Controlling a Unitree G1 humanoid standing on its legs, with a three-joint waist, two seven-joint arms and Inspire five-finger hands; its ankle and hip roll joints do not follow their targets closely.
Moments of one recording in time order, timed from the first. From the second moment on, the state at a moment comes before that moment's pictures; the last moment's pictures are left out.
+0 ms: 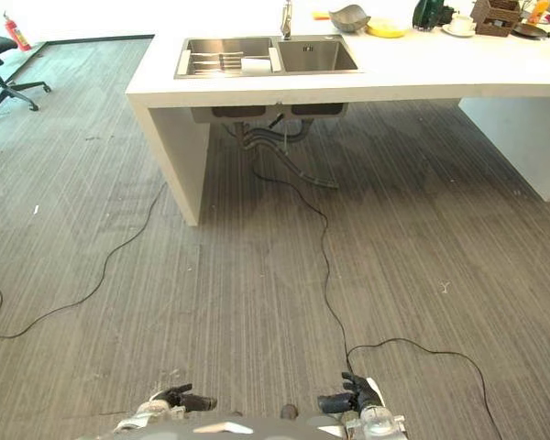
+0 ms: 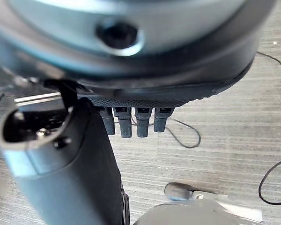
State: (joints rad) left arm -0.08 0.13 -0.09 1.29 -0.36 0.05 0.13; right arm 0.07 -0.23 0.29 1.08 0.19 -0.08 -0.09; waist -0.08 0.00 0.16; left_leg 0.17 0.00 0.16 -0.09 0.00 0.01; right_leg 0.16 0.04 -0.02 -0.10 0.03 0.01
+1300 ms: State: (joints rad) left arm 0.06 0.10 -0.12 0.73 -0.49 -0.03 0.35; right arm 0.03 -0.29 0.22 1.22 0.21 -0.09 -0.15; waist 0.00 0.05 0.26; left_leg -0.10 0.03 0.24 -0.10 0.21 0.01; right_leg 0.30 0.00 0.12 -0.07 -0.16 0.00
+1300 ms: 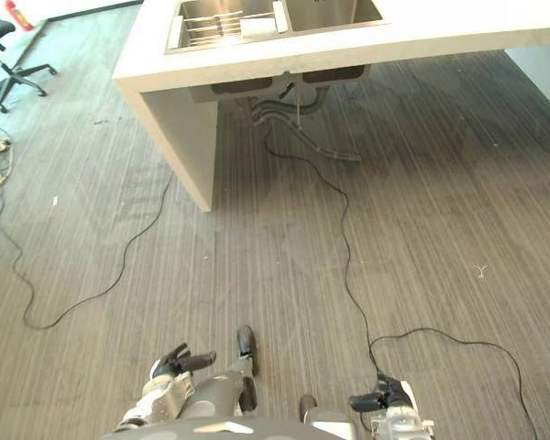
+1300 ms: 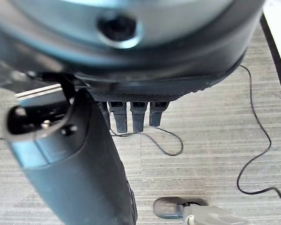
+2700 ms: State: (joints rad) left arm -0.22 0.33 -0.12 -0.20 0.09 -0.11 0.49; right arm 0.06 -0.36 0.25 1.16 0.16 -0.11 -0.11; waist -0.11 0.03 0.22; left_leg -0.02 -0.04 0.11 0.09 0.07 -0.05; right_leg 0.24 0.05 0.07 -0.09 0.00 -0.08
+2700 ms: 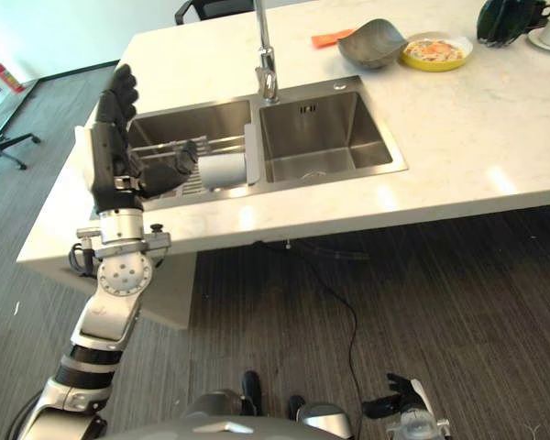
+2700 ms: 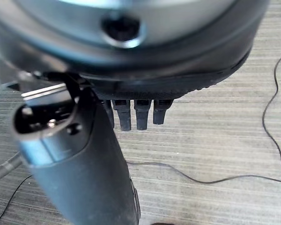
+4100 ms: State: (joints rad) left arm -0.46 0.66 -0.37 0.00 0.54 -0.03 0.15; right arm 0.07 -0.32 0.16 1.24 0.16 -0.06 -0.03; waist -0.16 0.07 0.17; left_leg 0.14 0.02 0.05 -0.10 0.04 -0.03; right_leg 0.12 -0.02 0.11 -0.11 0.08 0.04
